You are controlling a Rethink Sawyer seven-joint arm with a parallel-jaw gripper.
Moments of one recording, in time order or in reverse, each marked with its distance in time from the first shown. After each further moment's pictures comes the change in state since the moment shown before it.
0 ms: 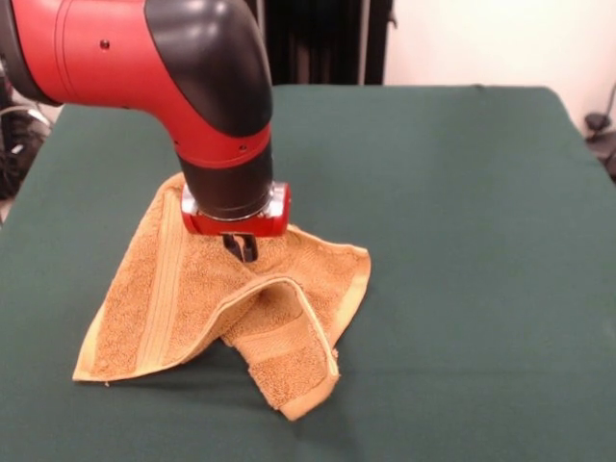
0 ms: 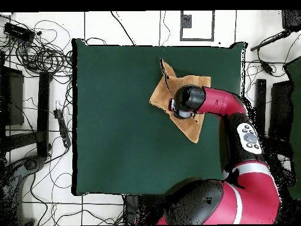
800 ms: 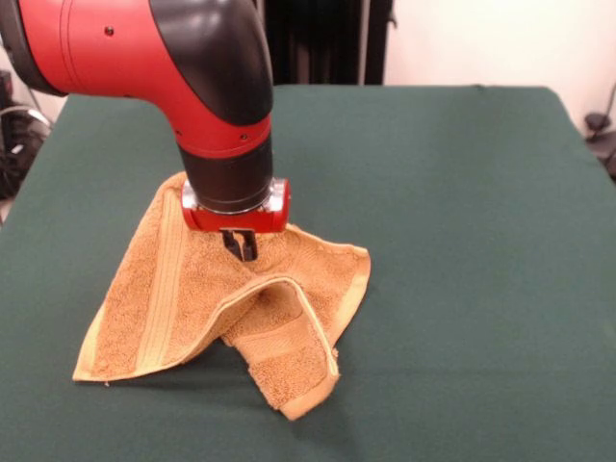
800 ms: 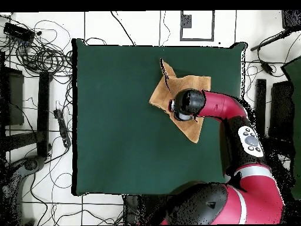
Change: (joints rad) arm -0.009 -0.020 0.000 0.047 -0.002 -0.065 0.000
